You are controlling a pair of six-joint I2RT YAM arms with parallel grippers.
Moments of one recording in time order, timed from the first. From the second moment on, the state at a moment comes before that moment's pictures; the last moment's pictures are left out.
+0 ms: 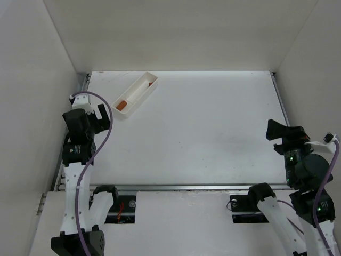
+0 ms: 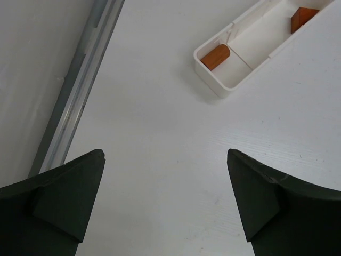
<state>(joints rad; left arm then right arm) 0.12 0.78 0.90 -0.55 -0.10 -0.07 0.26 0.28 0.93 -0.64 0.47 0.75</state>
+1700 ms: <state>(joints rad) 0.14 2.04 1.69 -0.75 0.18 -0.27 0.26 0.79 1.09 -0.61 0.37 0.75</state>
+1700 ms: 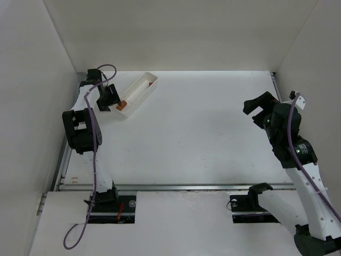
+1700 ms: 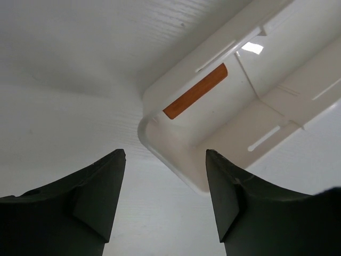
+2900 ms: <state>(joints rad) 0.11 2.15 1.73 -0.77 0.07 -0.22 0.26 0.79 1.04 -0.53 0.19 0.70</state>
